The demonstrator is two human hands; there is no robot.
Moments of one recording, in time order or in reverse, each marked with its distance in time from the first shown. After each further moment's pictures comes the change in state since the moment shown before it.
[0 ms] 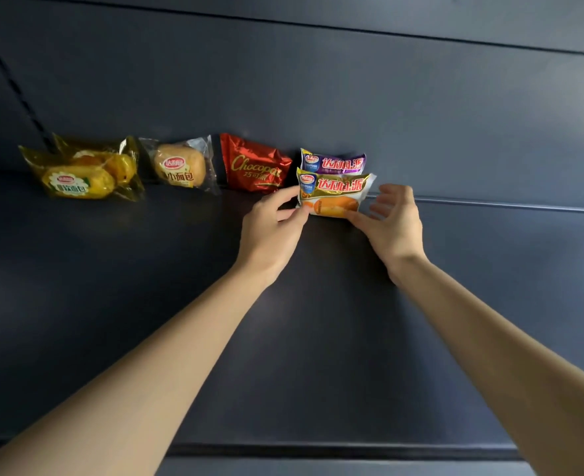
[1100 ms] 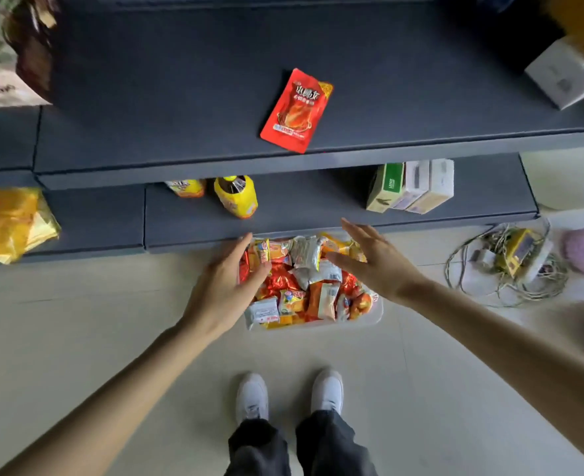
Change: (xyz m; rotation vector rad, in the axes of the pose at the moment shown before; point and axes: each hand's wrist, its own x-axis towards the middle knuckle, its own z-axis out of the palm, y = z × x) left_hand -0.419 -0.230 -0.024 0.547 -0.445 -0.350; right_hand -0.412 0.218 -0.088 -0.590 -0.874 0.309
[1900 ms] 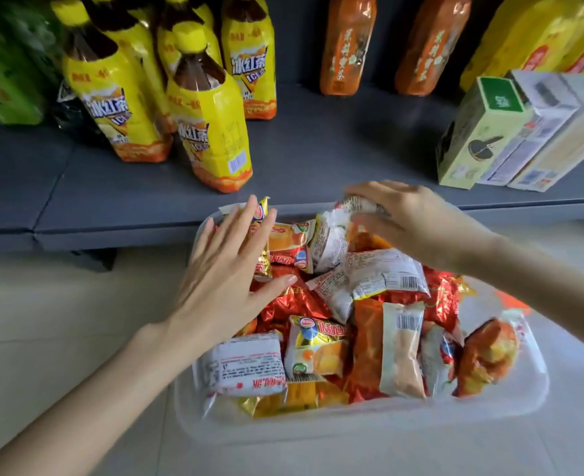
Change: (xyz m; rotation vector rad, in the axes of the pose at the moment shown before) left_hand 0.155 -0.237 0.218 0.552 0.284 0.513; right_hand 0.195 0.158 0.179 -0.406 0.454 -0.511
